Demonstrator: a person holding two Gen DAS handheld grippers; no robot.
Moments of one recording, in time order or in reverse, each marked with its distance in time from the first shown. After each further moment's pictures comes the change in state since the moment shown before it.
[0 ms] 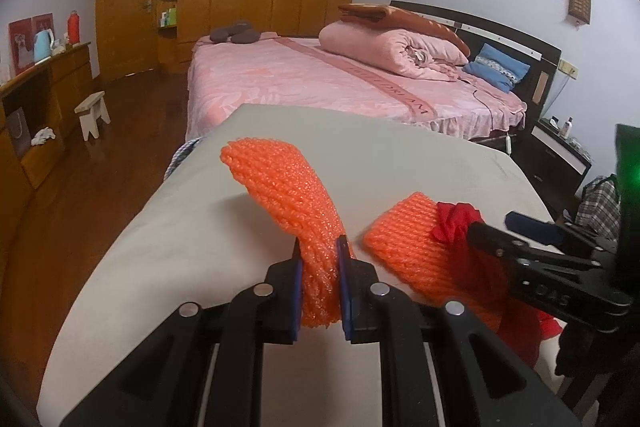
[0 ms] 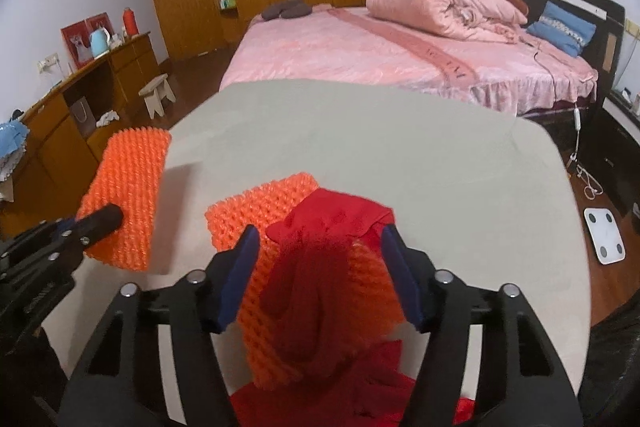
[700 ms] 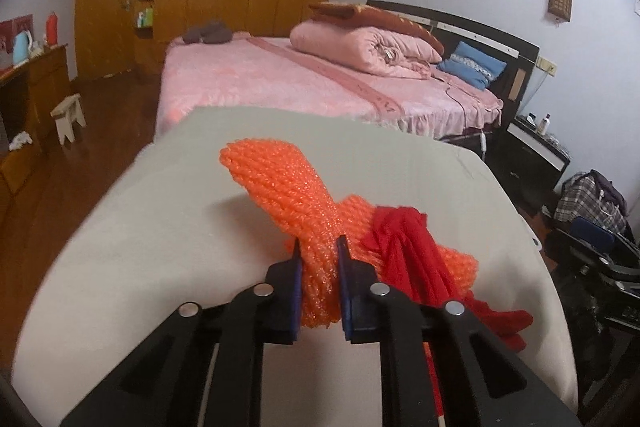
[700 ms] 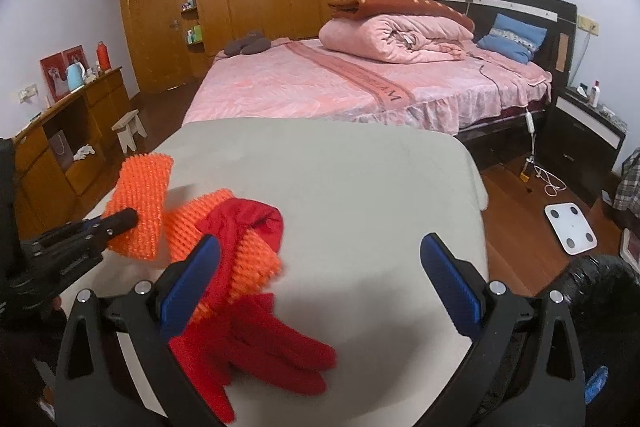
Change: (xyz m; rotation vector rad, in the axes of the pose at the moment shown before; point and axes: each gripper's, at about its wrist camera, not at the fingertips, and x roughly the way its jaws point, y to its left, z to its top) left arm 0.004 -0.048 0.006 0.022 -0.005 -0.076; right arm -0.082 -0.070 -0.020 0.064 -0.131 -0.101
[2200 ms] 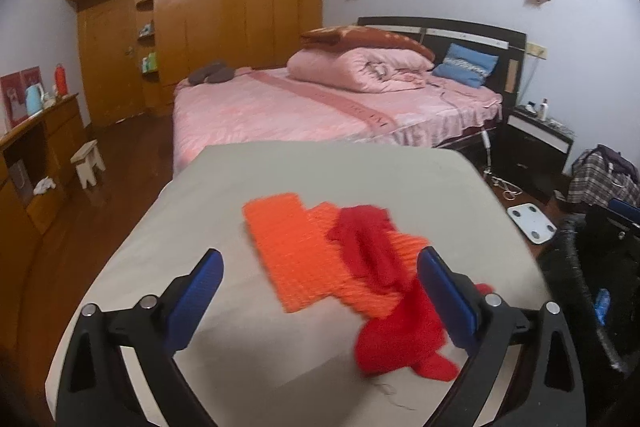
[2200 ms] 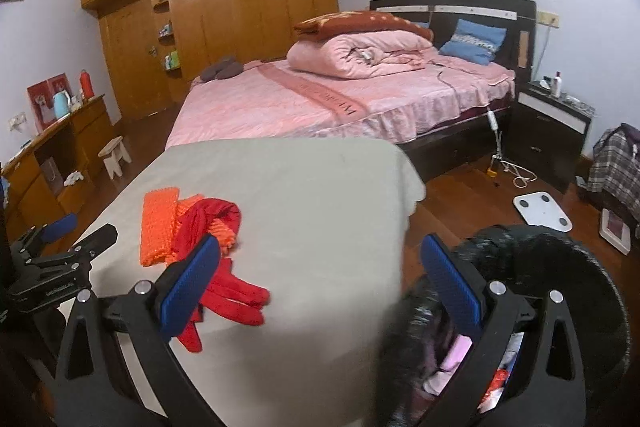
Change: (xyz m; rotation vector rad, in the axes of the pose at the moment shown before) left arm -0.060 -0.051 -0.018 0.111 -0.078 0.088; right arm -0.083 -0.053 -0.021 0.069 -0.059 -0.069
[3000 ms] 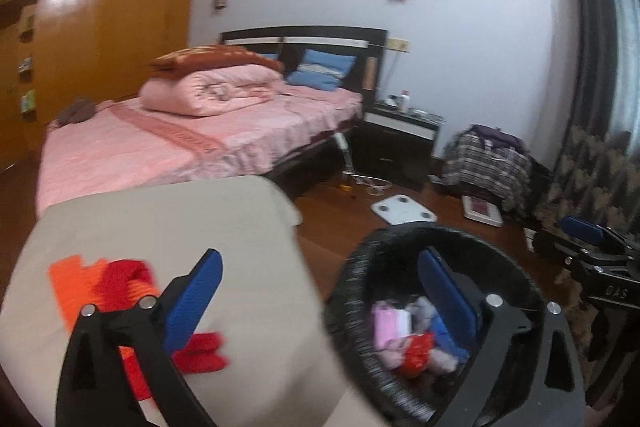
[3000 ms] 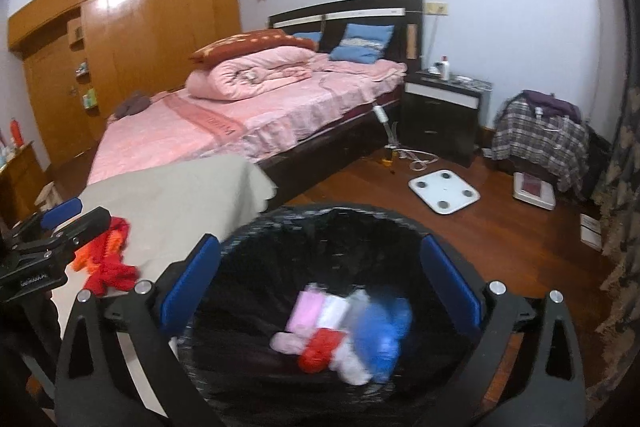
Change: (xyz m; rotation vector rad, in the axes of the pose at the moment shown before) left arm -0.047 -0.186 0.028 0.166 -0.050 -0.435; right arm -0.127 -0.152 -0.042 0.164 -0.056 -0.274
